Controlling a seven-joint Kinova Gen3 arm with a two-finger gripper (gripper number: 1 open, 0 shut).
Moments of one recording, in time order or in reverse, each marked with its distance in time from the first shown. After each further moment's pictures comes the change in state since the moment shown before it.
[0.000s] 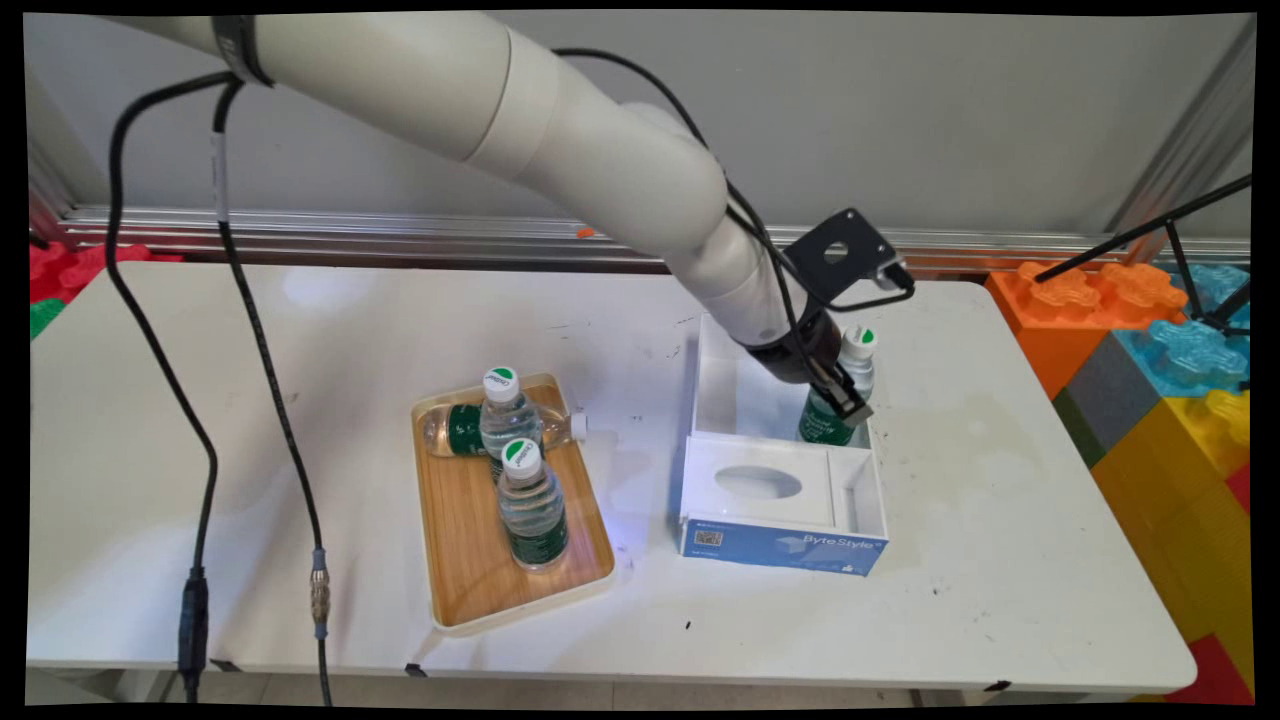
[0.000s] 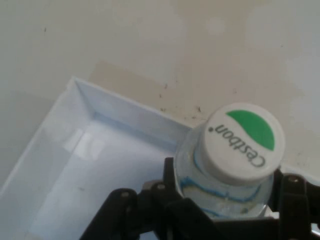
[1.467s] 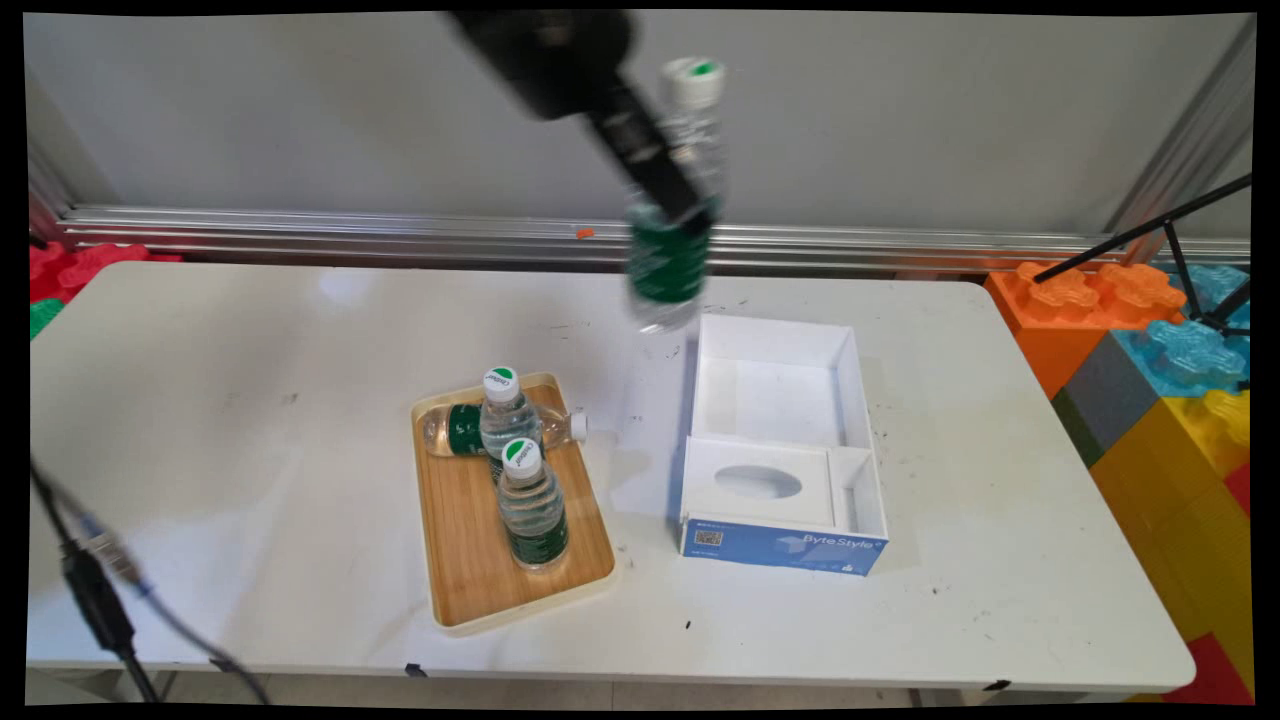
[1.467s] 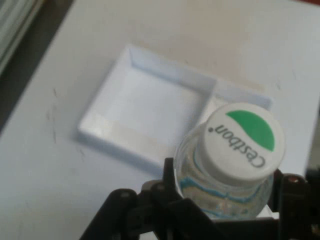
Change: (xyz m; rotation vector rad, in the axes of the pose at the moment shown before) arm 0.007 -0.017 -0.340 -0.005 -0.063 -0.008
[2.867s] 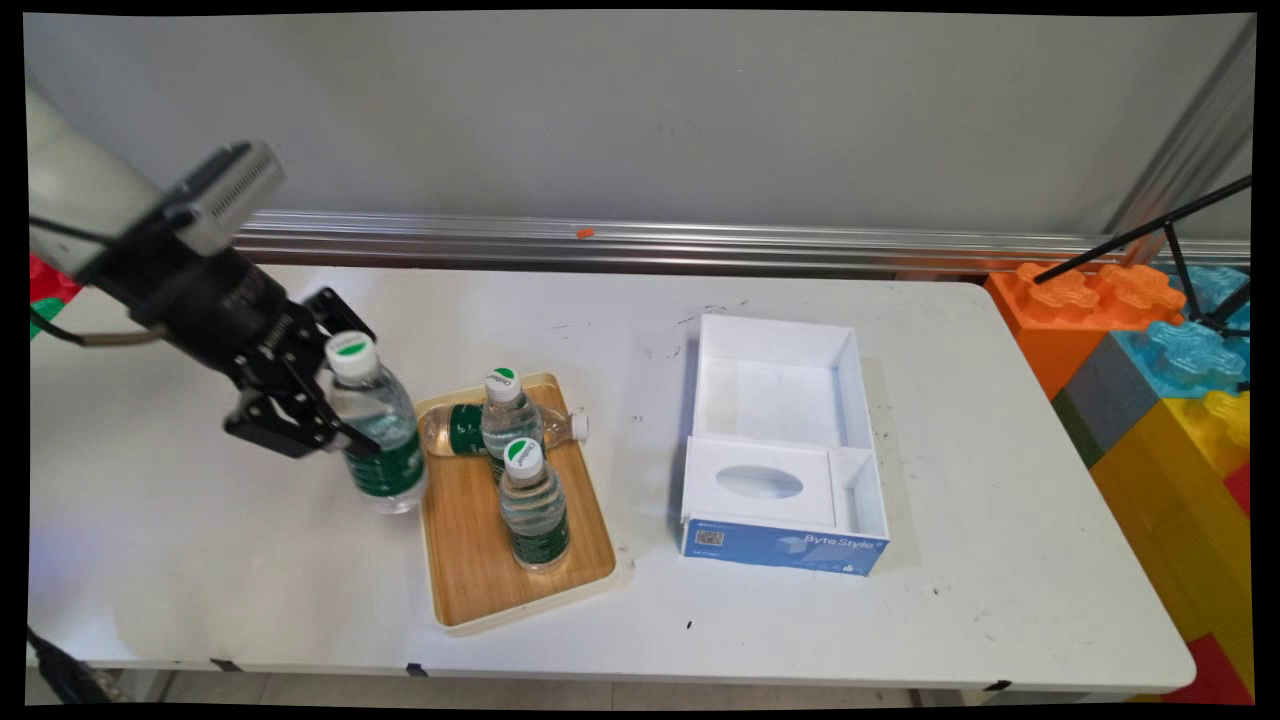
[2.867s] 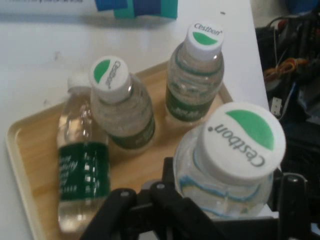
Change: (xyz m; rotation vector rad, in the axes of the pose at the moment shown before) arm -0.278 -0.086 0.022 -0.253 -0.028 0.317
